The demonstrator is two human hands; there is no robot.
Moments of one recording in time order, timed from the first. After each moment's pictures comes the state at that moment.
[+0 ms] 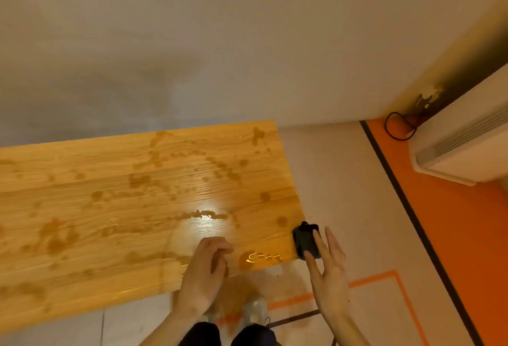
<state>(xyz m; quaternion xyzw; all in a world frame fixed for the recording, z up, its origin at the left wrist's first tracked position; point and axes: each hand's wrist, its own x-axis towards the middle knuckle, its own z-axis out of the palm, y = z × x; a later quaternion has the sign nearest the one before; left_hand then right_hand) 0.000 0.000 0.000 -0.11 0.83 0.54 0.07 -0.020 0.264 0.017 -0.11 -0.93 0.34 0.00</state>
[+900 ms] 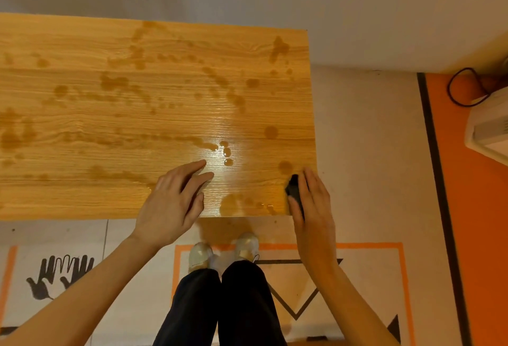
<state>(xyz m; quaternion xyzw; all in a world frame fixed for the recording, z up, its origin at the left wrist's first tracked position) -0.001 -0.012 -0.051 0.06 0.98 0.20 -0.05 -0.055 0.268 -0.035 0.15 -0.95 0.27 0.01</state>
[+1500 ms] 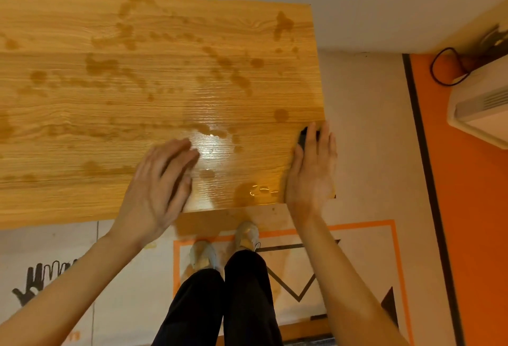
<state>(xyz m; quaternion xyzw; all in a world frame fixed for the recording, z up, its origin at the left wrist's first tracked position) 0.002 -0.050 -0.040 0.06 0.96 0.27 -0.05 -0.087 0.205 -0.034 0.01 -0.98 0.20 0.09</state>
